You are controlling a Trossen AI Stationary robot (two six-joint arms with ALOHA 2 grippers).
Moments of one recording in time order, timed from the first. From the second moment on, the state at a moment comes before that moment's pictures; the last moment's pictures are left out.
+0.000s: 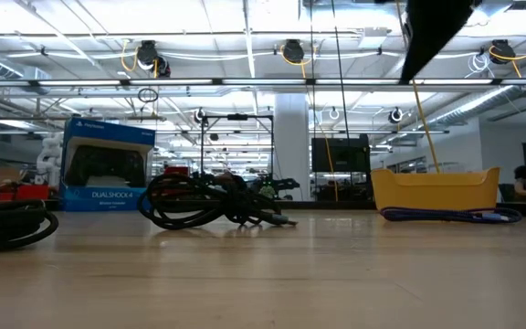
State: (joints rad) left arm -0.17 1.24 1.32 -0.80 -0.12 0.07; right arm 0.25 1.33 1.18 -1.14 0.40 0.50
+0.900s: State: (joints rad) left arm -0.17 1.24 1.22 -0.66 -0.14 0.13; right arm 0.06 1.39 0.84 -0.88 0.08 0.43
